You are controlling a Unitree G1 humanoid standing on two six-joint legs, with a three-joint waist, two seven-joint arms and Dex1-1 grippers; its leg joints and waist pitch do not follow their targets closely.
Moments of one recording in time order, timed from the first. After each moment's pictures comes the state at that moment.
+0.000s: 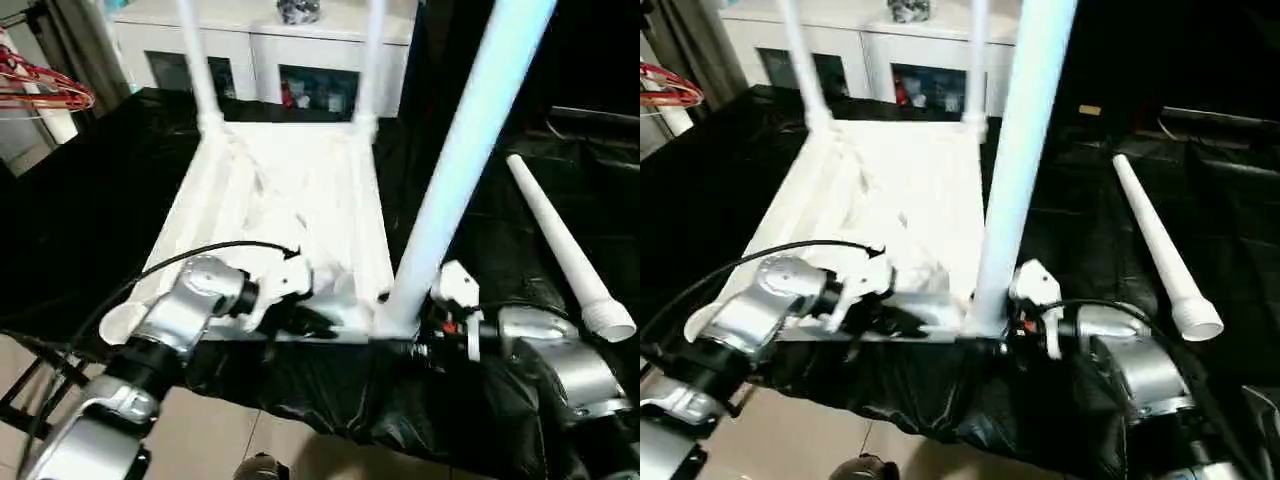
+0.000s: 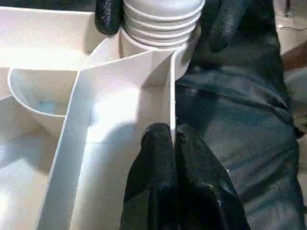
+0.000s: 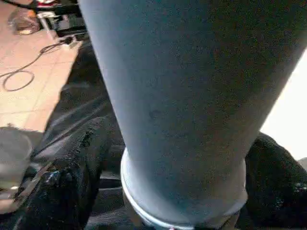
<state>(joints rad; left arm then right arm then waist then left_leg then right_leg) -0.58 0.38 -0.35 0.52 -0.01 0.08 -1.38 -0.27 -0.48 0.20 0.20 0.23 0.22 1.18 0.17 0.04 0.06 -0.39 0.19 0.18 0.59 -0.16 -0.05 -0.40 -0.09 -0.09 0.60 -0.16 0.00</state>
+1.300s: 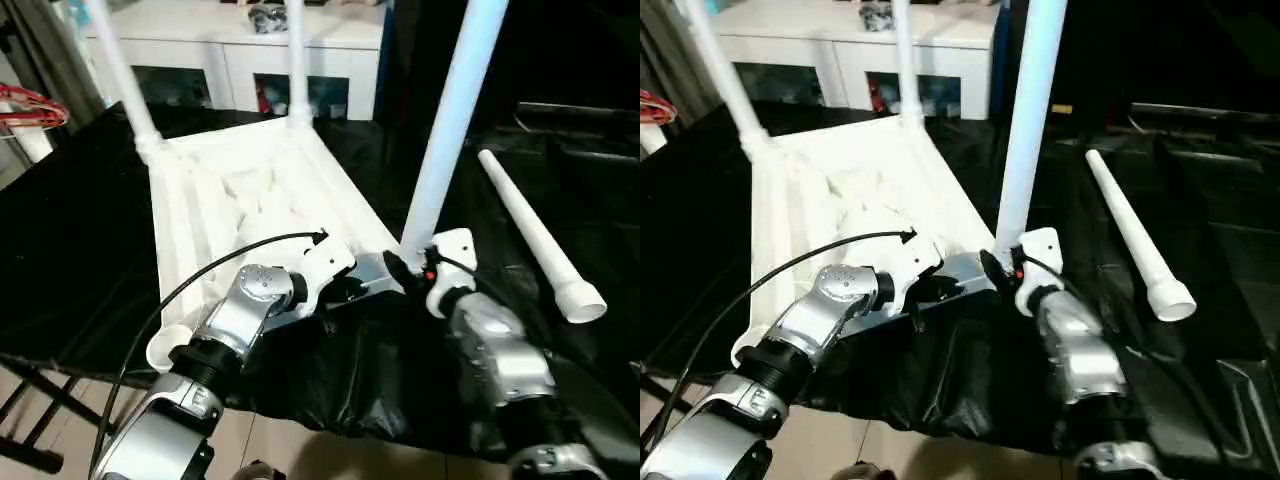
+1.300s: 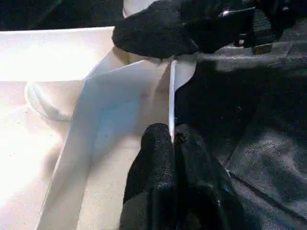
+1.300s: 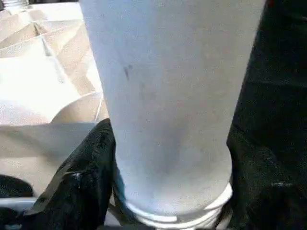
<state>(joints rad) -0.62 0.10 -0.28 0.65 0.11 0.15 -0.83 -0.37 -0.10 -0.01 0.47 0.09 0.12 0.35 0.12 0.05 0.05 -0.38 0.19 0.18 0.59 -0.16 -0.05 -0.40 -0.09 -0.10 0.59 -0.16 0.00</state>
